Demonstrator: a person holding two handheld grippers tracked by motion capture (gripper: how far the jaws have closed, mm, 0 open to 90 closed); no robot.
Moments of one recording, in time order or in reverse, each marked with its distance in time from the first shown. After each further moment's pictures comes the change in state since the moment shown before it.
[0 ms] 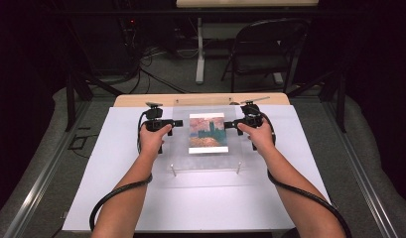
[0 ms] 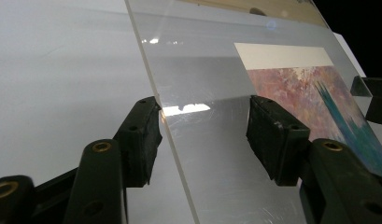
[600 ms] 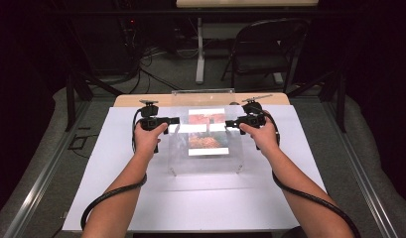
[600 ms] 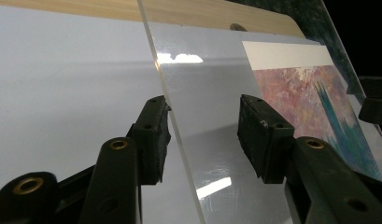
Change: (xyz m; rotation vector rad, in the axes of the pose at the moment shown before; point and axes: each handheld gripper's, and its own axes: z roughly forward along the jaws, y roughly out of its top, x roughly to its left) left arm -0.013 0.003 -0.032 -0.050 -0.024 0.040; right arm 0.018 0.003 -0.028 -0.048 -0.021 -0.109
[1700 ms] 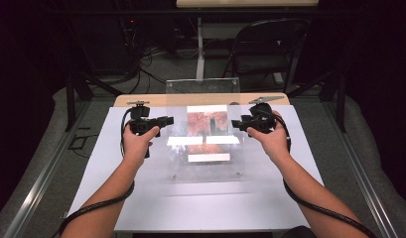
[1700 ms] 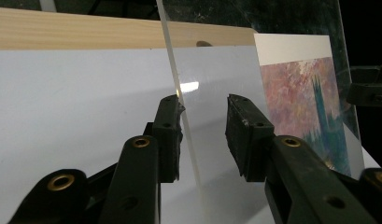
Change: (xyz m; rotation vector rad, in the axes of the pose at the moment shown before) left arm -0.028 -0.009 -0.059 -0.079 -0.050 0.120; right arm 0.030 -0.005 -0.060 -0.098 -0.027 -0.117
